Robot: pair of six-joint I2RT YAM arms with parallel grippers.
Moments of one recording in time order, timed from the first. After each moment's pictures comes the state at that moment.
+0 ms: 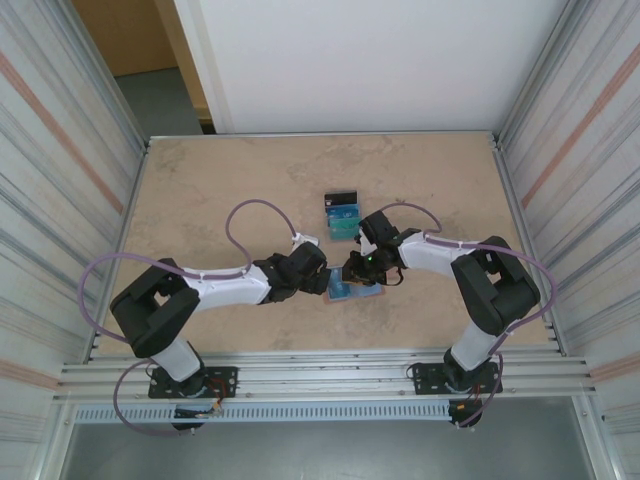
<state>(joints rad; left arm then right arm) -0.92 1.62 0.80 -0.16 -0.38 -0.46 0.58 1.68 0.87 -0.38 -0.42 0.67</state>
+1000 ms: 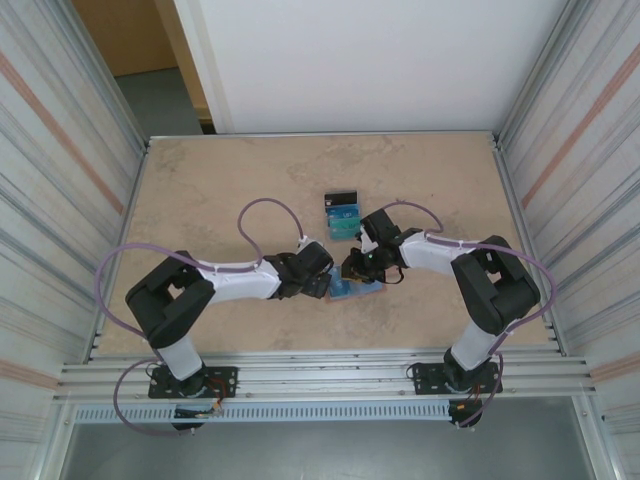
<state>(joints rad) -0.92 1.71 0.89 -0.29 -0.38 -0.42 0.56 1.68 0.86 -0.33 -0.45 0.70</state>
